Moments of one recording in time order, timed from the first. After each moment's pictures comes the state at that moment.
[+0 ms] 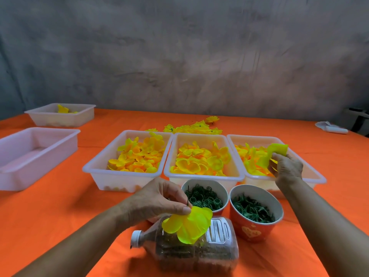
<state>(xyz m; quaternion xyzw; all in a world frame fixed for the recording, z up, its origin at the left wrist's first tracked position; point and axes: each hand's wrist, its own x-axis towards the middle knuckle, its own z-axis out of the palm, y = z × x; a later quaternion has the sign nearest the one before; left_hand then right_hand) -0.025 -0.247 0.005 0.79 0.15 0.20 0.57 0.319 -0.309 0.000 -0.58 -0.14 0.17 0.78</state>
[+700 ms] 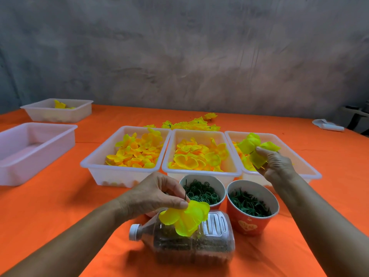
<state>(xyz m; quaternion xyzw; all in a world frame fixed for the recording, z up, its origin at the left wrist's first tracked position) -0.023 -0.246 0.005 0.79 0.15 0.20 0.56 0.289 -0.309 0.017 -0.53 -0.09 0.29 0.79</state>
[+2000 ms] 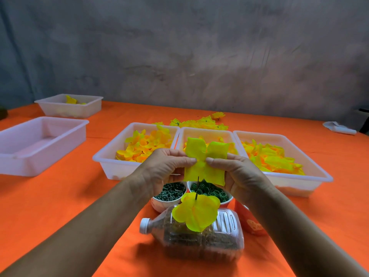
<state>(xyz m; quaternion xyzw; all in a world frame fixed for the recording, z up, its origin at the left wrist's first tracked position) -0.008 -0.247 0.039 0.59 0.34 0.32 0.66 0.139 -0.329 0.040 -0.47 -0.35 0.50 0.64</state>
